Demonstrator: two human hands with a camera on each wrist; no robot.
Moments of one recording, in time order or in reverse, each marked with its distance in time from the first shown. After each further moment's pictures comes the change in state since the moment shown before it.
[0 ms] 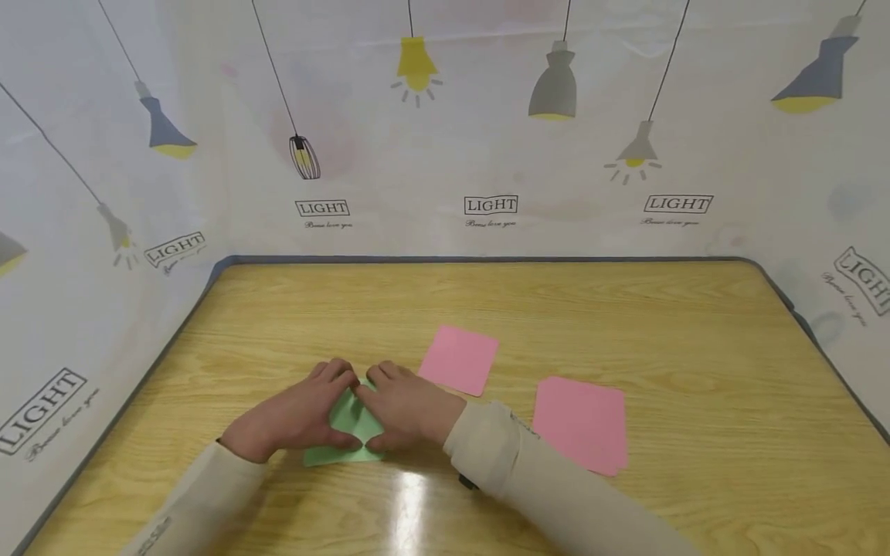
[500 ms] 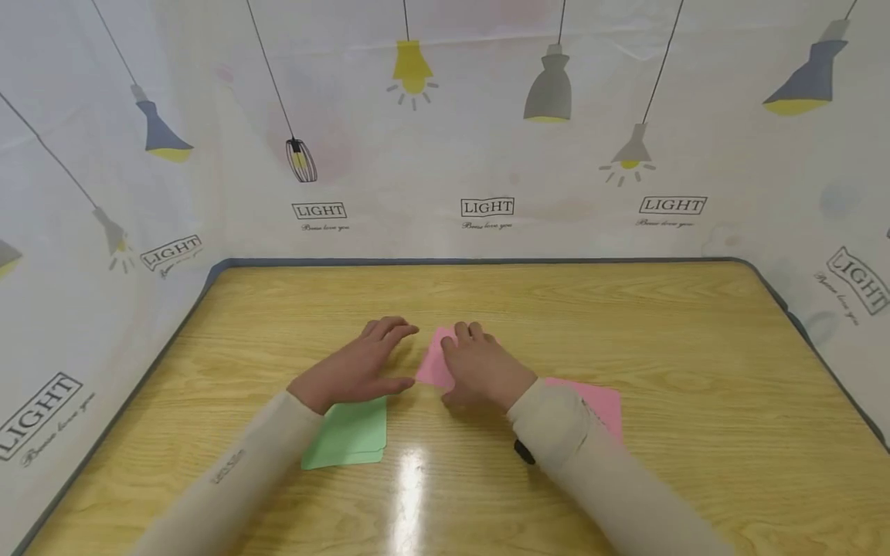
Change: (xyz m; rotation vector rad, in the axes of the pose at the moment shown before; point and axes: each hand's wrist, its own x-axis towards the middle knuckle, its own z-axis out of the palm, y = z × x) left_hand 0.081 0.007 0.001 0.011 0.105 0.159; right_hand -0.051 0.070 -0.014 0.146 -0.017 0.351
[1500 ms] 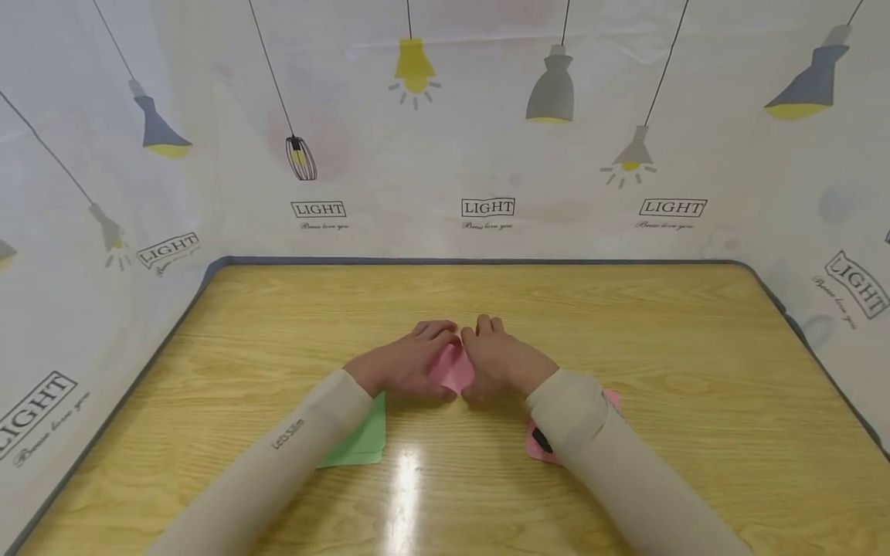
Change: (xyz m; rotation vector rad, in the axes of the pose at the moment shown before) left_hand 0.061 0.023 0.020 0.067 -0.206 0.020; right_hand -0.001 0.035 -0.001 0.073 -0.065 0.025
